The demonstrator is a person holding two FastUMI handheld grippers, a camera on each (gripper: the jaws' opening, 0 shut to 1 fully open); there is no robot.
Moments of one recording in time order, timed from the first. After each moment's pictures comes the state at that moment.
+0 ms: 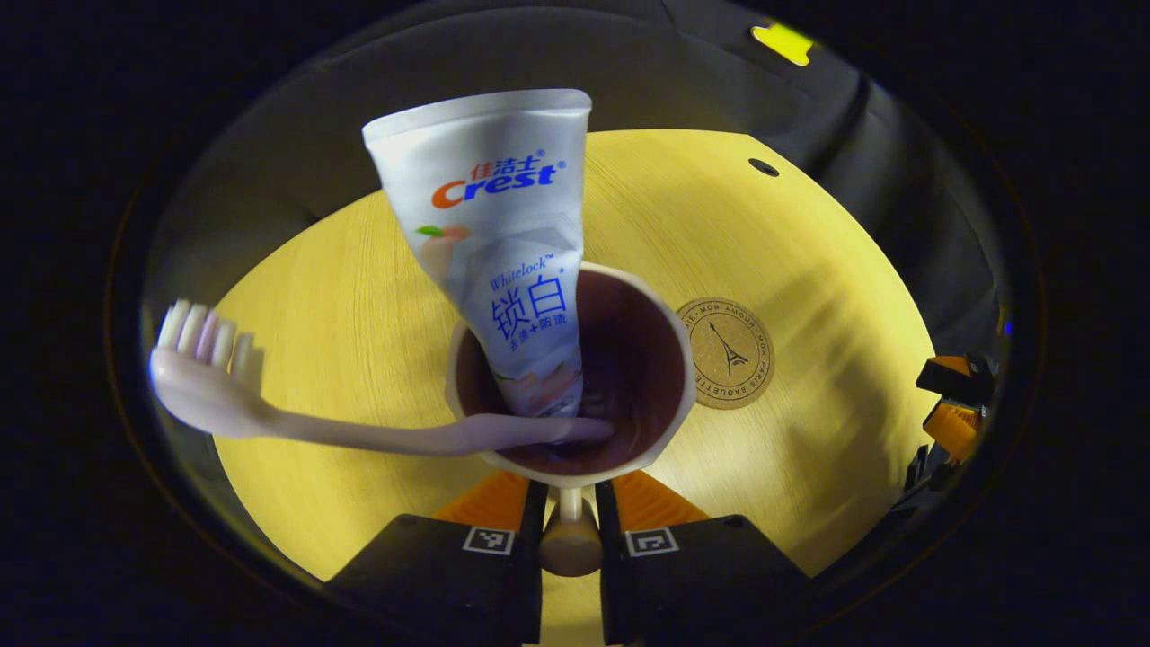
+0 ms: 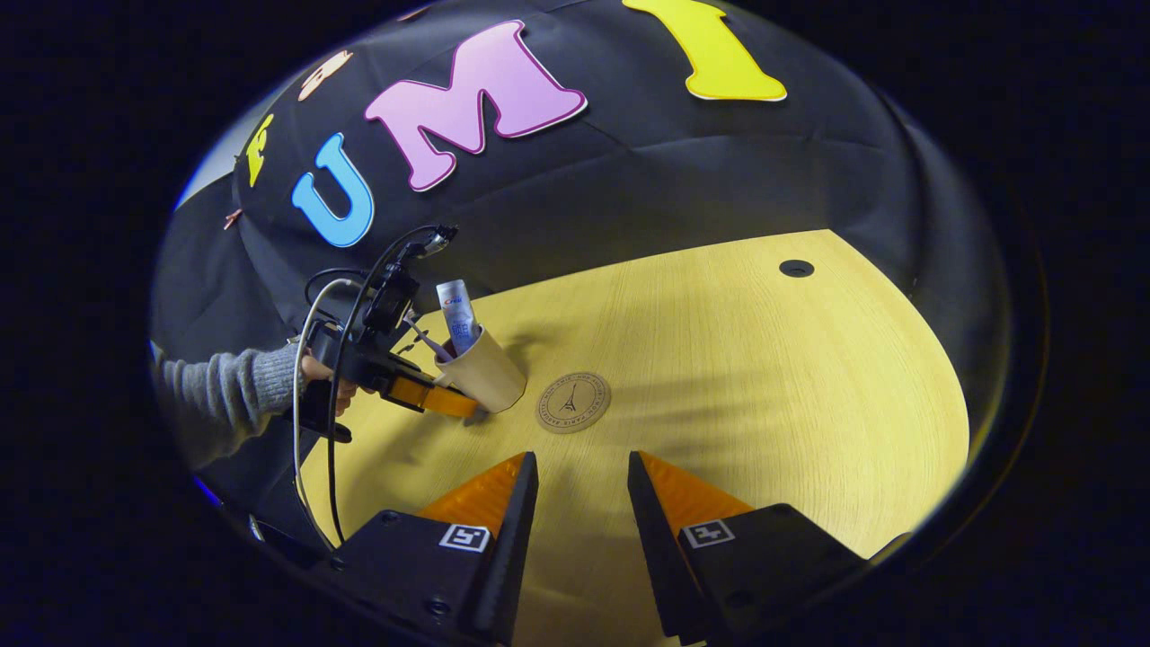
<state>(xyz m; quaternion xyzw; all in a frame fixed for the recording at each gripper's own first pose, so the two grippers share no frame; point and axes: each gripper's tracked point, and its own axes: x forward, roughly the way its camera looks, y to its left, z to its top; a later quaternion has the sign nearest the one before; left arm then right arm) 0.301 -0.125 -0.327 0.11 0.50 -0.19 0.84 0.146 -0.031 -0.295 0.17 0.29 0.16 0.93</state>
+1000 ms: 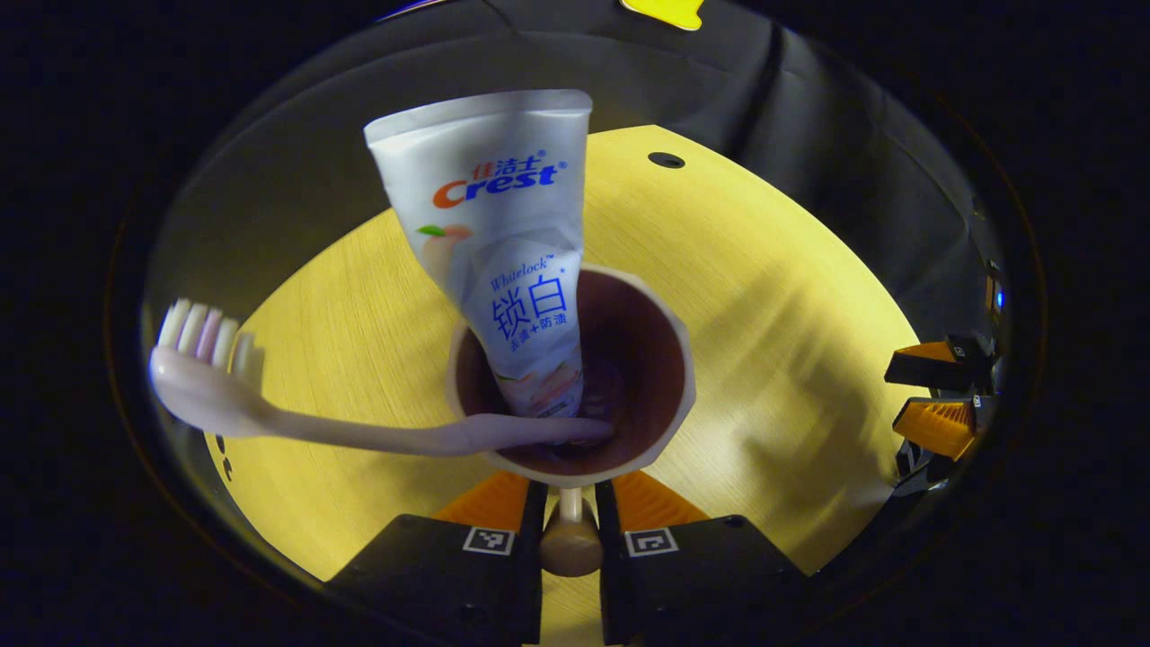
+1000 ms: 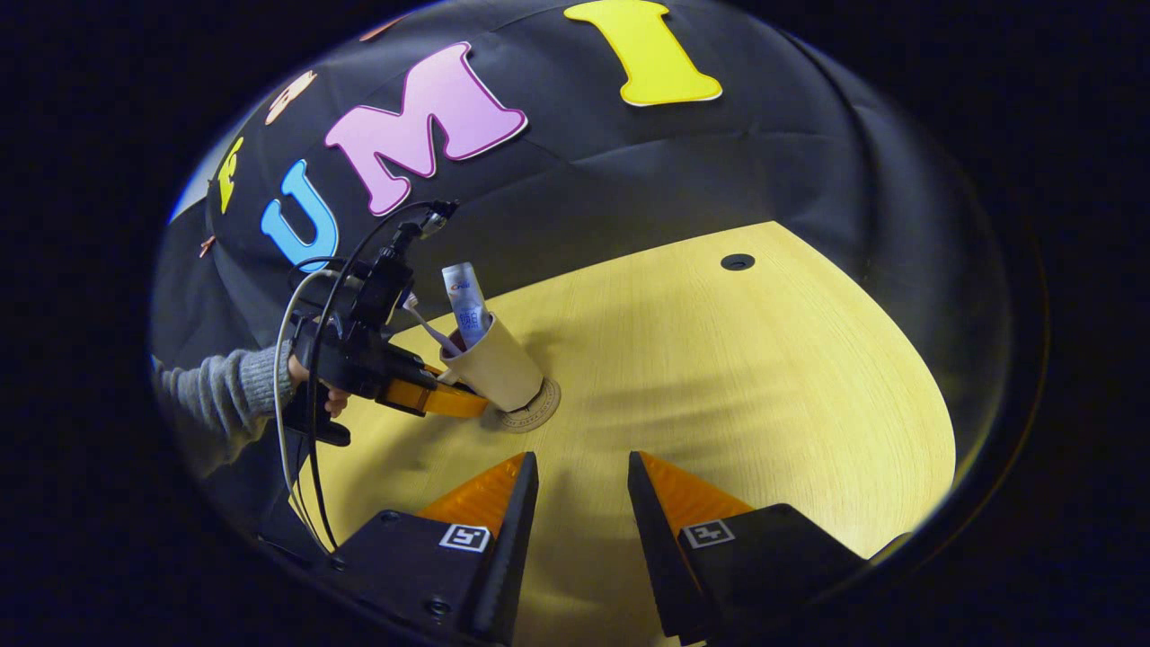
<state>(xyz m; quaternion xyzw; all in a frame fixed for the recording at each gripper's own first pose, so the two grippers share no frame) 0.297 -0.215 -0.304 0.18 0.48 -0.28 0.82 0.135 -0.080 -0.296 0.20 0.29 0.10 0.93</state>
